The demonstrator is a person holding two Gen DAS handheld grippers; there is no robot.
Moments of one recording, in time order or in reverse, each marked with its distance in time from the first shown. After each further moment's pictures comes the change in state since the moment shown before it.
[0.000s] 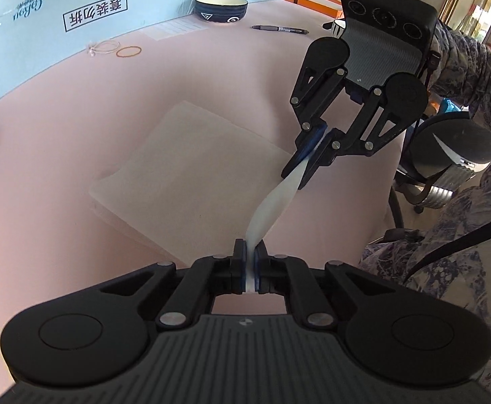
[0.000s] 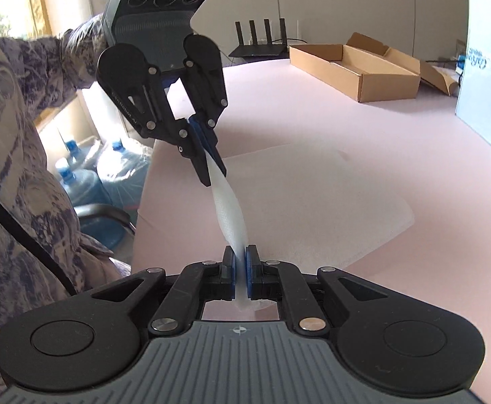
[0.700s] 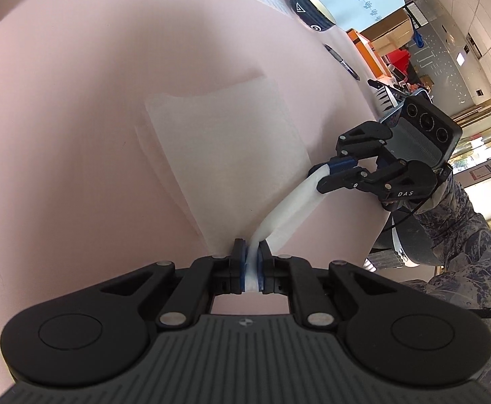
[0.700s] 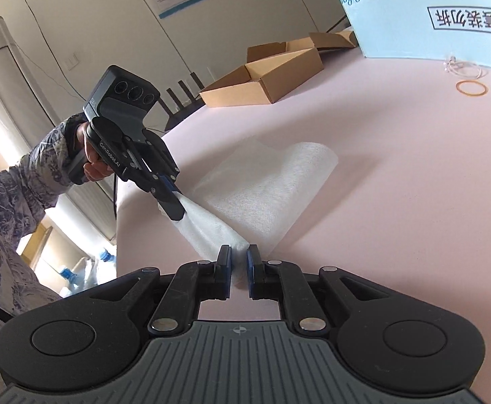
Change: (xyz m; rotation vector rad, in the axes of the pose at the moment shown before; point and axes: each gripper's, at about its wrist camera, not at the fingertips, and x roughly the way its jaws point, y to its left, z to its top) left arm 0.017 0.092 0.000 -0.428 0.057 -0.229; right arm -0.040 0.005 -0.042 0.255 -0.250 -0.230
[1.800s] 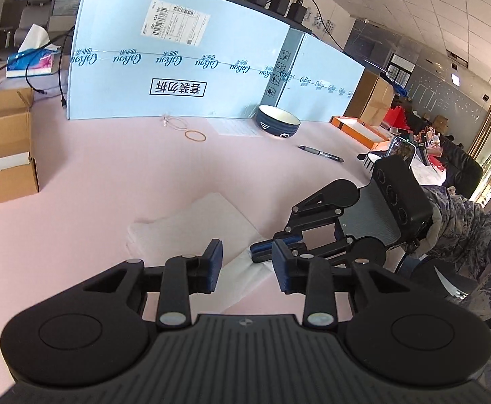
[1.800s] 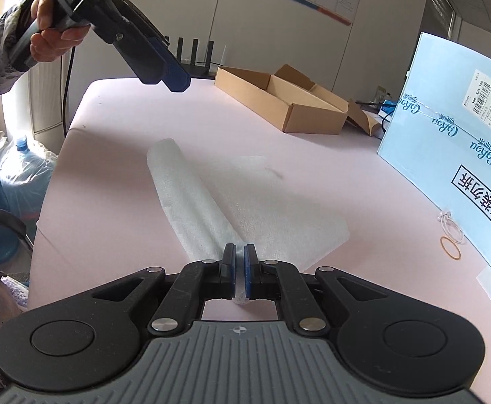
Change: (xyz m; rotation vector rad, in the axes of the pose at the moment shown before) left arm -0.044 -0.107 -0.071 0.292 -0.534 0.278; right arm 0.037 0.048 -0.010 -0.539 0.066 -0.202
